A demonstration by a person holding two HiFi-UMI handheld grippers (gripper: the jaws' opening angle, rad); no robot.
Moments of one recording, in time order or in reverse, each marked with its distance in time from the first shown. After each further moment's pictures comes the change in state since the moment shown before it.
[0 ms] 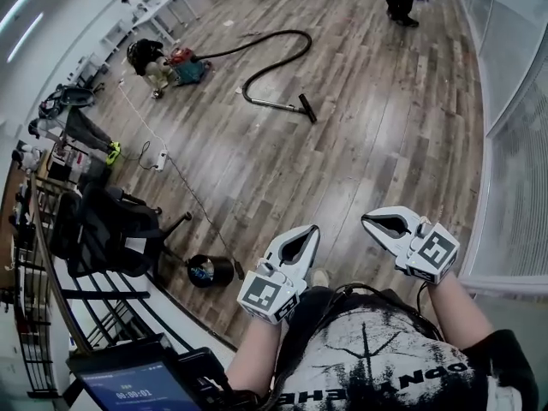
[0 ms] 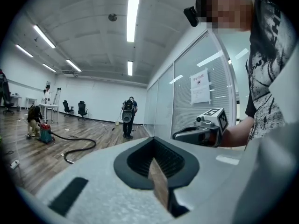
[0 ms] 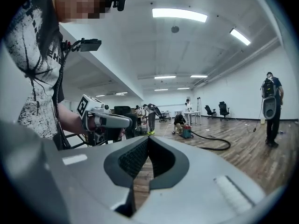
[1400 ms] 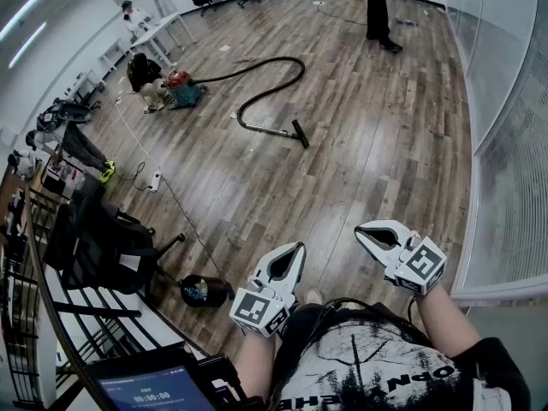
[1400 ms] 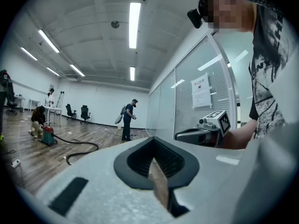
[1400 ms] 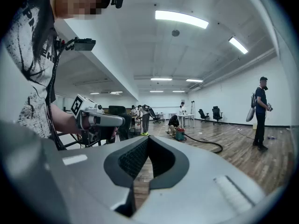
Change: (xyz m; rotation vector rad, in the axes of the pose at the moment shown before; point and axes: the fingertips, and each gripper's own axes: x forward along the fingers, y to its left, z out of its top) left arm -0.037 0.005 0.003 -0.005 -0.055 0.028; right arm 0.000 0.013 0.007 -0.028 -0.001 -0.088
